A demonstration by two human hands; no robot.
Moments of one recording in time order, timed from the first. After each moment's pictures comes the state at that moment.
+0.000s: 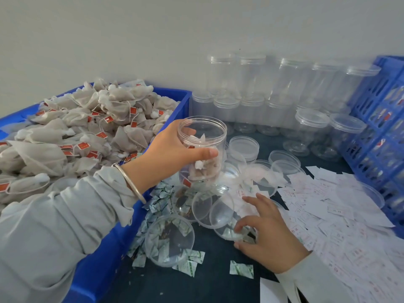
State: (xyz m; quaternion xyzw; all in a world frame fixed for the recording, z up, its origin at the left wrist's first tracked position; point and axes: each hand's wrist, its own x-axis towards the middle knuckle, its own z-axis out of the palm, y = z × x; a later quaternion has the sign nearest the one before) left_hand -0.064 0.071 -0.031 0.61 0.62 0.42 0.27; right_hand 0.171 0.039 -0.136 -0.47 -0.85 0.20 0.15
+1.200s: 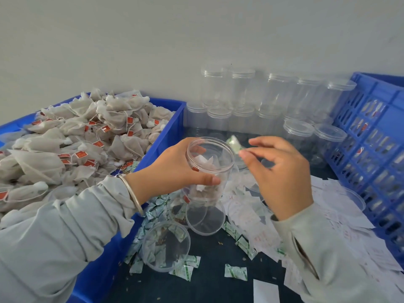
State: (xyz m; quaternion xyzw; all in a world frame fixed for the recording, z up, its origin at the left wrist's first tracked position) left_hand -0.055 0.057 -0.026 0.68 0.57 0.34 0.30; right_hand 0.143 0.055 -0.026 -0.45 -0.71 0.06 0.54
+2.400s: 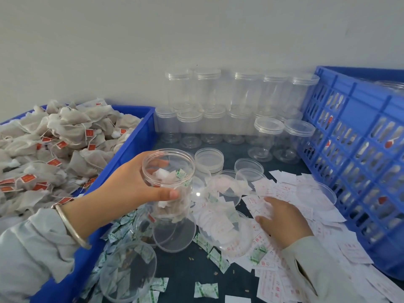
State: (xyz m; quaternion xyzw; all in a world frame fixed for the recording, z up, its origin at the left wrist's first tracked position) left_hand -0.050 0.059 -0.030 0.65 0.59 0.36 0.32; right_hand 0.255 0.092 -0.127 -0.73 -0.64 0.19 0.14
